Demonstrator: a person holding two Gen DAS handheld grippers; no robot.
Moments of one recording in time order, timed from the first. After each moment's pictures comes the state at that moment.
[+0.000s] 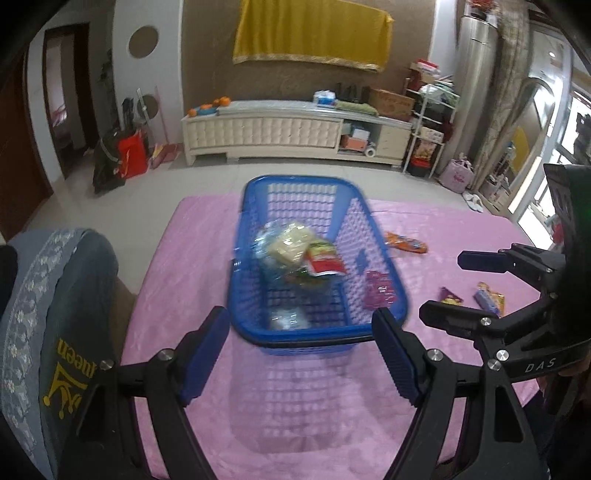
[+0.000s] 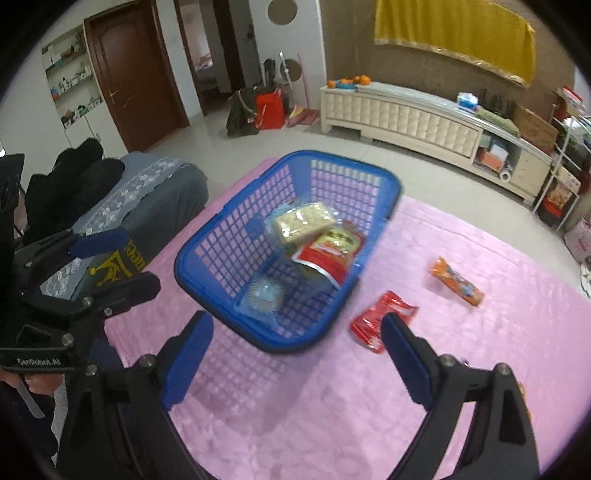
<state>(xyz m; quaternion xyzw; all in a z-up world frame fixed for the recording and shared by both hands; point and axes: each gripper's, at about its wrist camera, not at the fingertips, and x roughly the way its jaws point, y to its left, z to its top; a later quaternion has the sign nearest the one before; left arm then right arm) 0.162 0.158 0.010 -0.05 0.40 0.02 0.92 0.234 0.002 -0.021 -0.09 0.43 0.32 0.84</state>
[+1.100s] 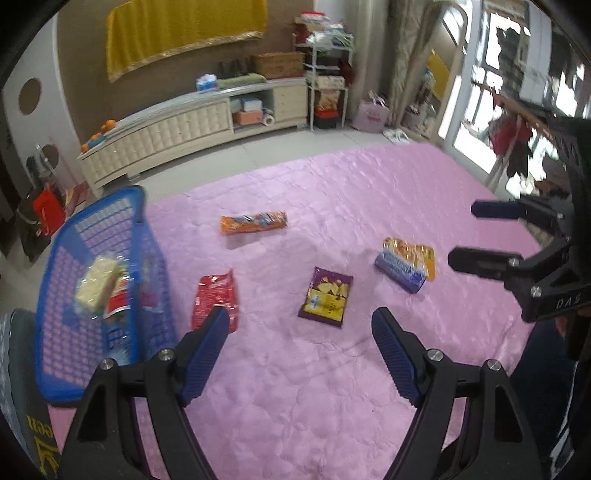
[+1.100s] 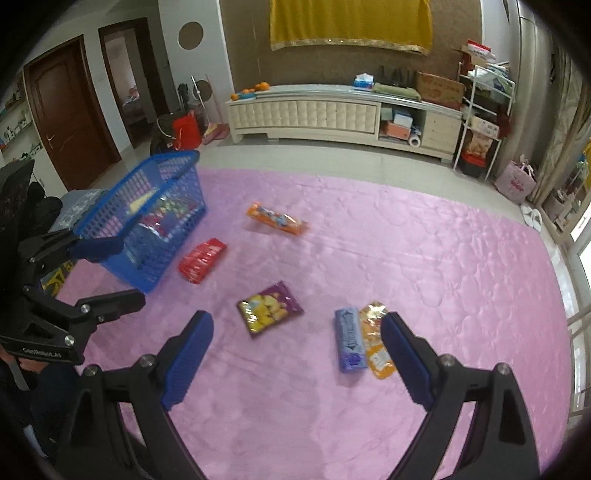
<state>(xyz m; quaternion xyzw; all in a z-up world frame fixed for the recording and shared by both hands) 0.246 -0.044 -0.052 0.06 0.44 -0.13 0.88 0.245 -0.231 -0.053 -0.05 0.43 0.19 0.88</state>
